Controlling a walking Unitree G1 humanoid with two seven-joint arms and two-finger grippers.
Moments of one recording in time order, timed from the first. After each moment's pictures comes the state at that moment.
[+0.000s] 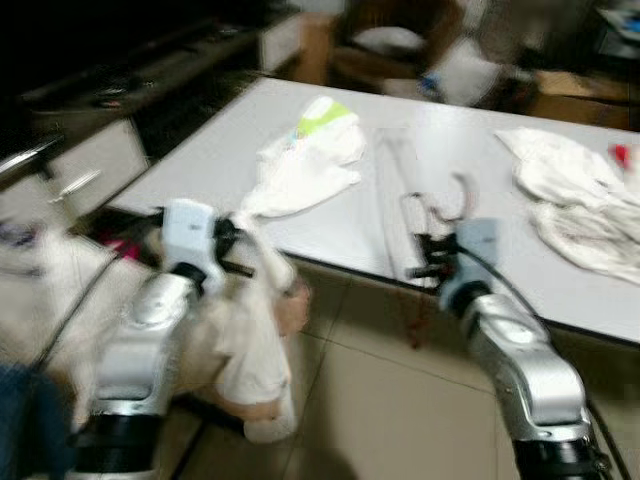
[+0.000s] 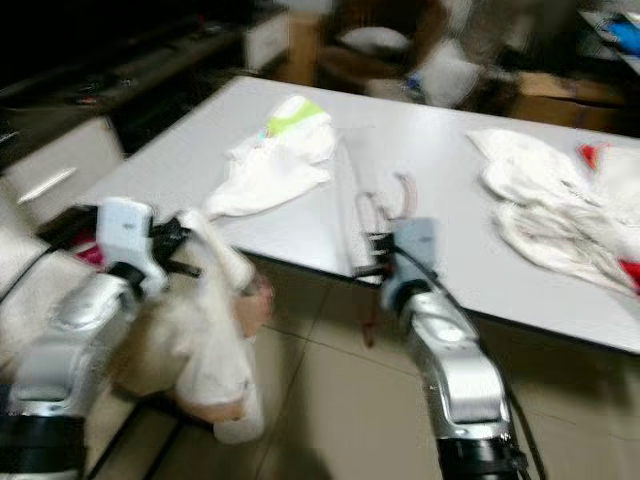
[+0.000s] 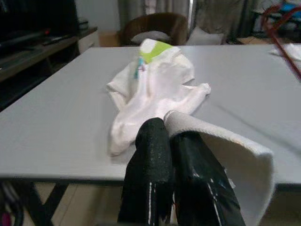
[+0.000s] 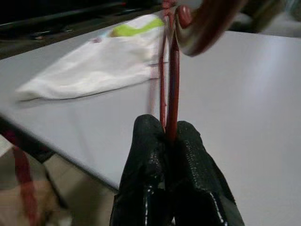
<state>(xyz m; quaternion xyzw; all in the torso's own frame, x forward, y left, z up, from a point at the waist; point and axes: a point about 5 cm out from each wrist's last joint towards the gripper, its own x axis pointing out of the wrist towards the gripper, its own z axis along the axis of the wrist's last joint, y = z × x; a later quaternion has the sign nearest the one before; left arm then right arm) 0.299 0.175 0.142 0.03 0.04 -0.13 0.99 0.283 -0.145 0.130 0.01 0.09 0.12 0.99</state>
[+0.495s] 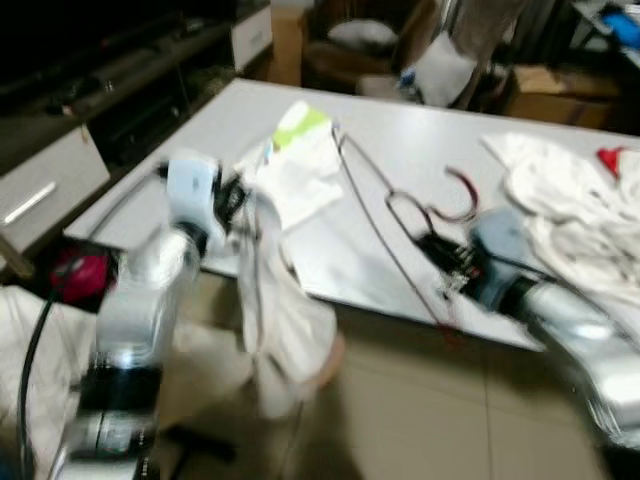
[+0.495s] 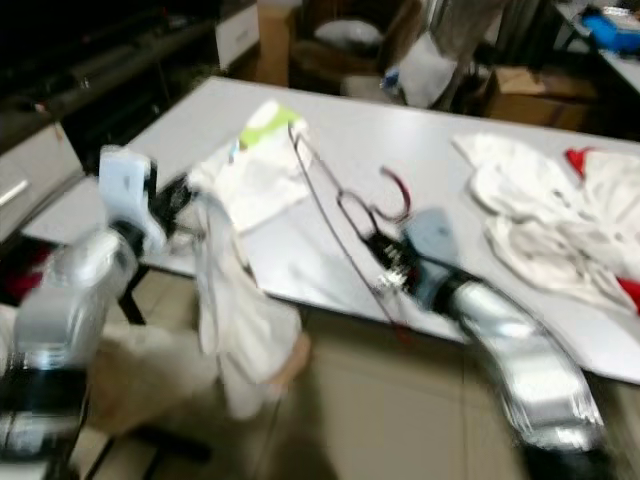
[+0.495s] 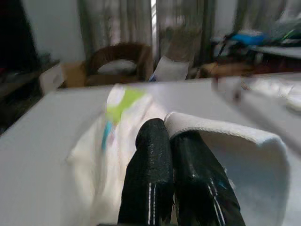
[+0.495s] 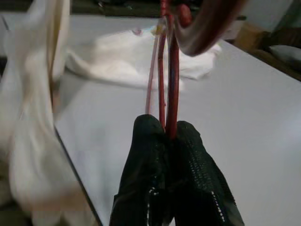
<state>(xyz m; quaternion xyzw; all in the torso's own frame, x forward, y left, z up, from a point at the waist) 0.334 0.162 0.201 0.03 -0.04 -0.21 0.98 0.259 -0.189 0.166 -0.13 0.08 0.32 0.94</state>
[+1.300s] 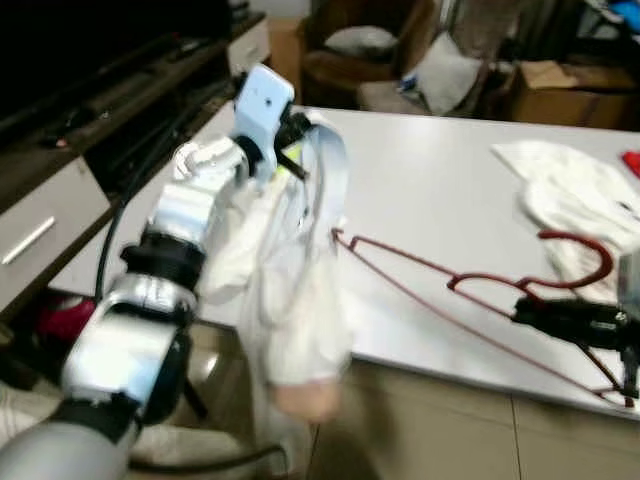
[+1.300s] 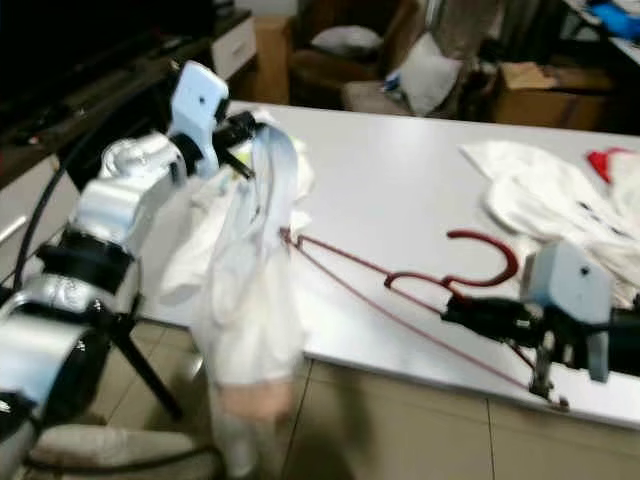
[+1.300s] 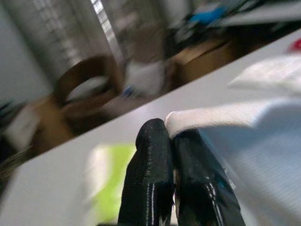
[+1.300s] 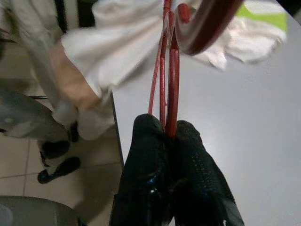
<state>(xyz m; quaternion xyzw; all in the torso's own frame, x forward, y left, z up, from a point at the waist) 0.402 0.134 0.238 0.16 -0.03 -0.27 0.95 0.183 -0.252 0.240 -0.24 0.17 0.48 0.83</state>
